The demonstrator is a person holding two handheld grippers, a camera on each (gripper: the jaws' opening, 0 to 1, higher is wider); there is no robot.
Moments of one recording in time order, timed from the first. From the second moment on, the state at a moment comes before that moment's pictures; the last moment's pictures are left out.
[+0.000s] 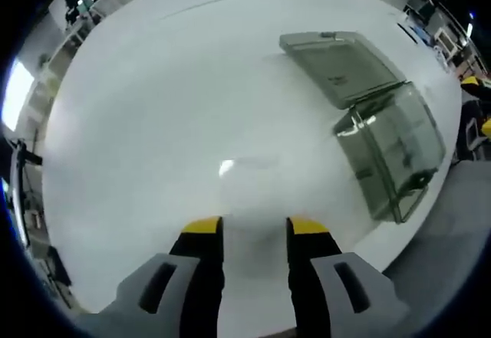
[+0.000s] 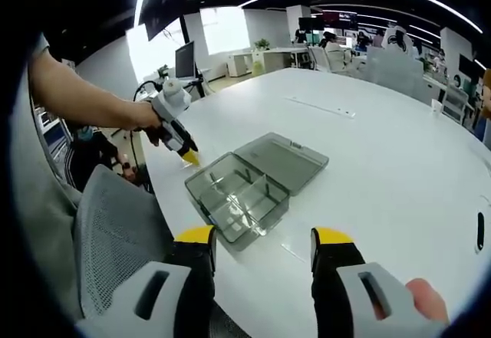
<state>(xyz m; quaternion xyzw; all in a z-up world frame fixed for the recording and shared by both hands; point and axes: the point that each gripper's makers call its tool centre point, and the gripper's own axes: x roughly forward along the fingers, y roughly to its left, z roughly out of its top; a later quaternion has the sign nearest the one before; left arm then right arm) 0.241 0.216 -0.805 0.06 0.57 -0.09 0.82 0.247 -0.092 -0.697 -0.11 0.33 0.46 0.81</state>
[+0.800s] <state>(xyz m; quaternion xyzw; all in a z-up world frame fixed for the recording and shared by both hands) 0.240 0.192 -0.779 -0.01 0.53 -0.12 0.84 0.248 -0.093 -0.689 -0.11 0.33 0.47 0.81</state>
